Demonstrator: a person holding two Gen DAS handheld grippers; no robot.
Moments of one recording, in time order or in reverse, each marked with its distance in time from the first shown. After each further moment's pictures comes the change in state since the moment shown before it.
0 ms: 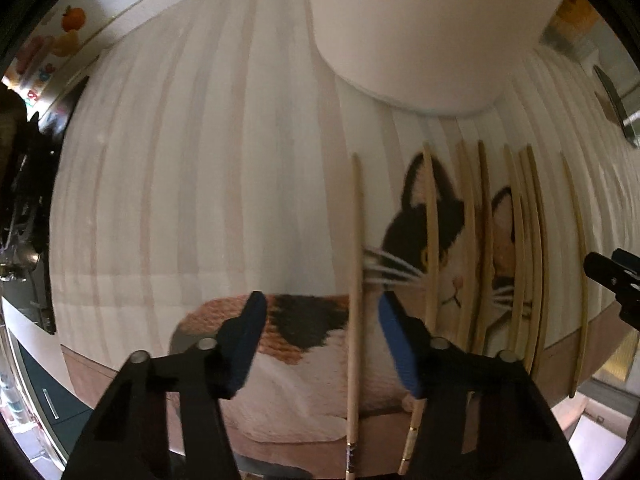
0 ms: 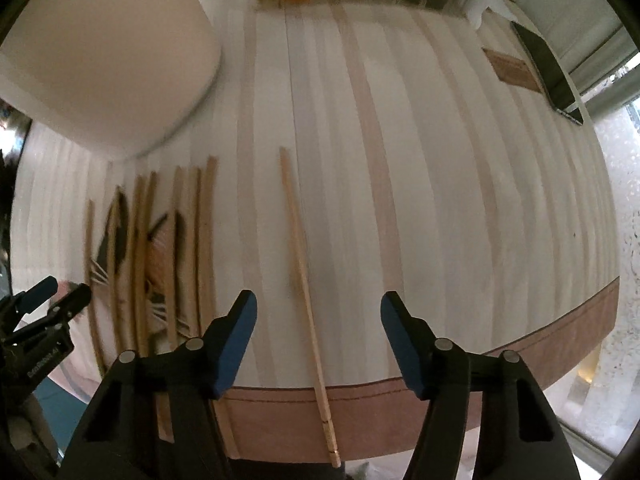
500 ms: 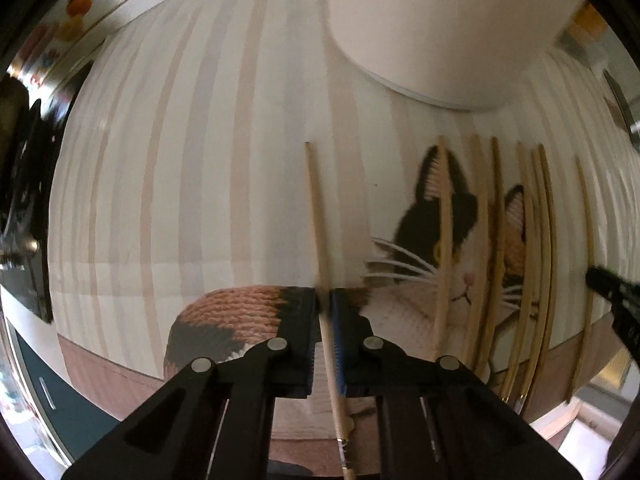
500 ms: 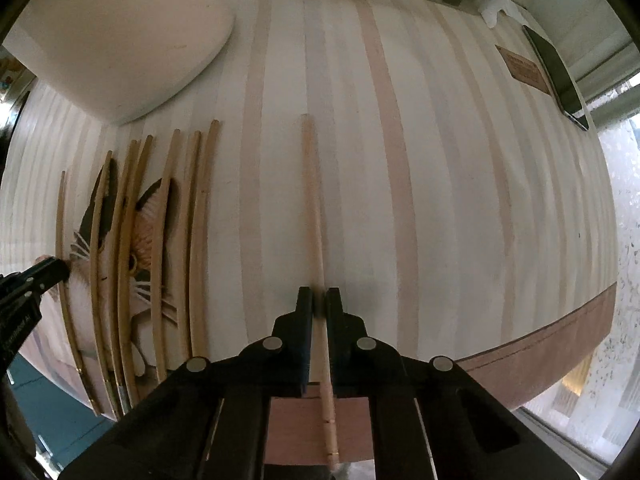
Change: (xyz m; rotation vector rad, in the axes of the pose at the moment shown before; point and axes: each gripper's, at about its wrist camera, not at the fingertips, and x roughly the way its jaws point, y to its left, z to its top) left arm 0.001 0.020 0.008 -0.066 0.024 -0.009; right arm 0.010 0.016 -0.031 -0.049 0.001 -0.036
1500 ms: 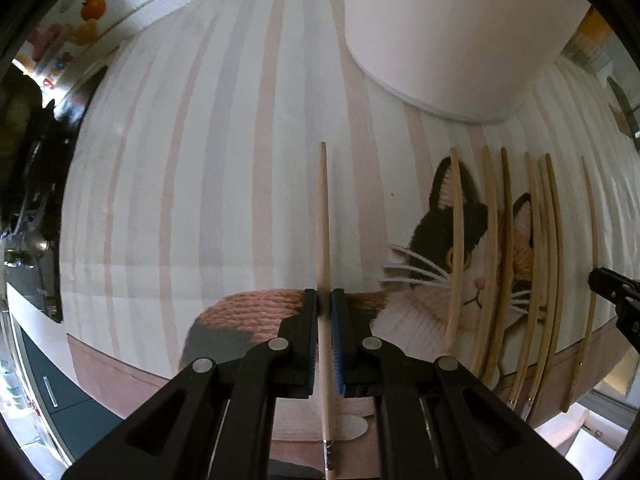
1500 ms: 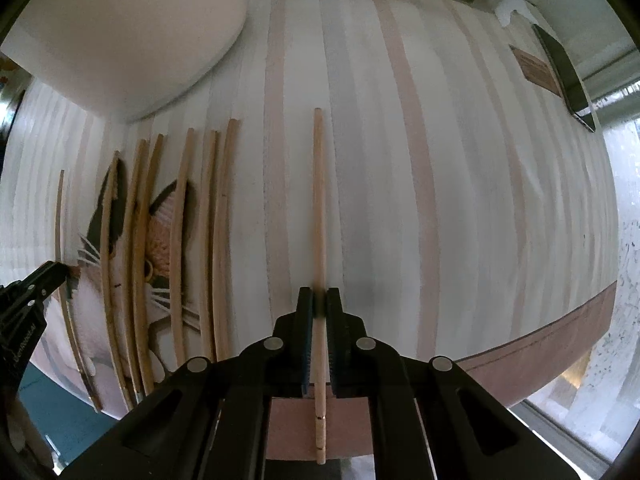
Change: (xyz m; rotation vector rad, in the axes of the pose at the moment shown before) left arm -0.010 -0.014 -0.003 0.000 -0.067 0.051; right arm 0.001 0.033 0.030 0.005 0.041 0.002
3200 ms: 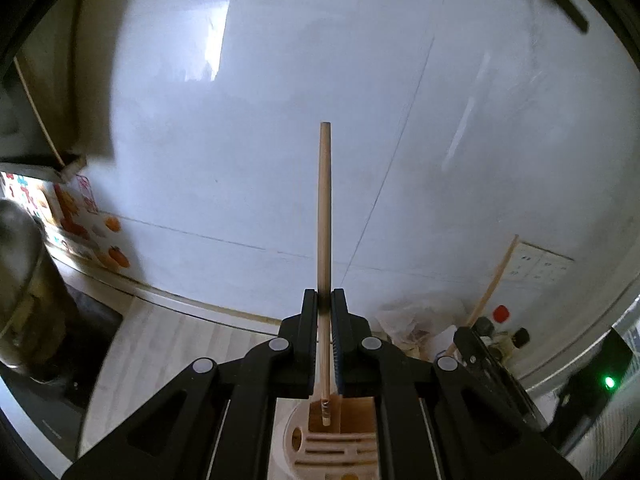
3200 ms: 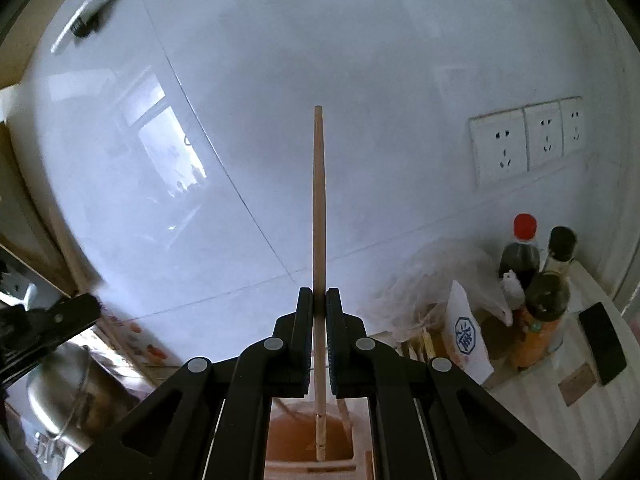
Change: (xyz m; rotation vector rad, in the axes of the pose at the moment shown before) left arm -0.292 0.050 0.195 -0.239 -0.729 -0.251; right arm -0.274 0.017 0.173 0.174 -0.959 0.394
